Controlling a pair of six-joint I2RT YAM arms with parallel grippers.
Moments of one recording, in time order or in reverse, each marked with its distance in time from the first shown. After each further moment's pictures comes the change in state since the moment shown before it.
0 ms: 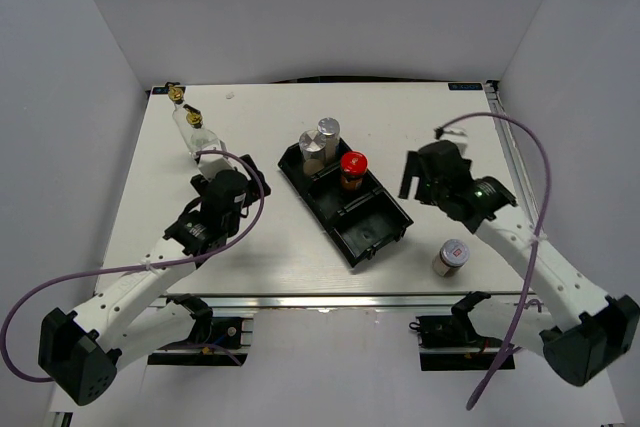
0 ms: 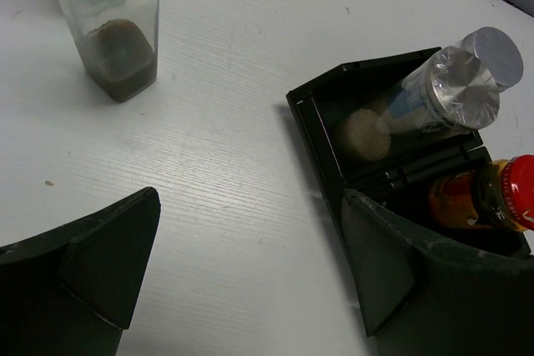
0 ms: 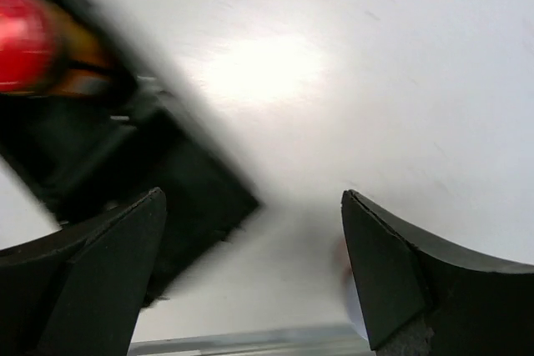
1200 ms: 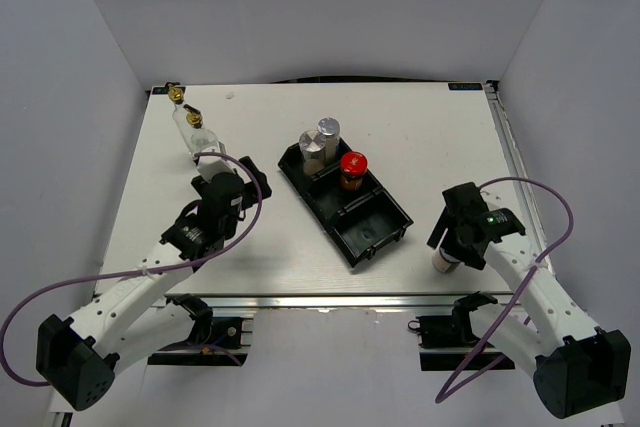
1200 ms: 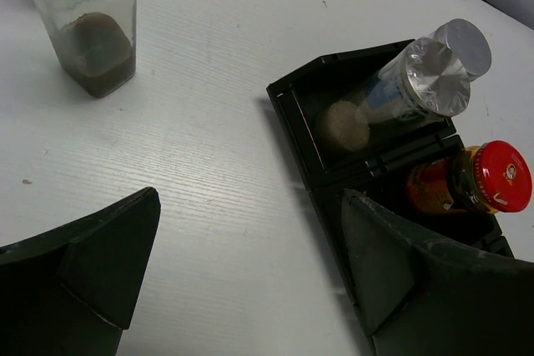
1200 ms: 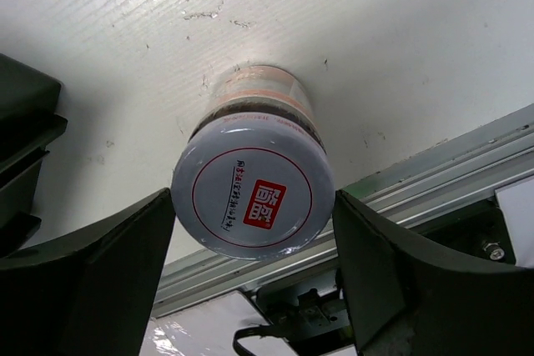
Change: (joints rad) left arm 0.000 -0.037 -0.018 0.010 0.053 -0.008; right arm -0.271 -0.187 -0.357 -0.287 -0.129 0.238
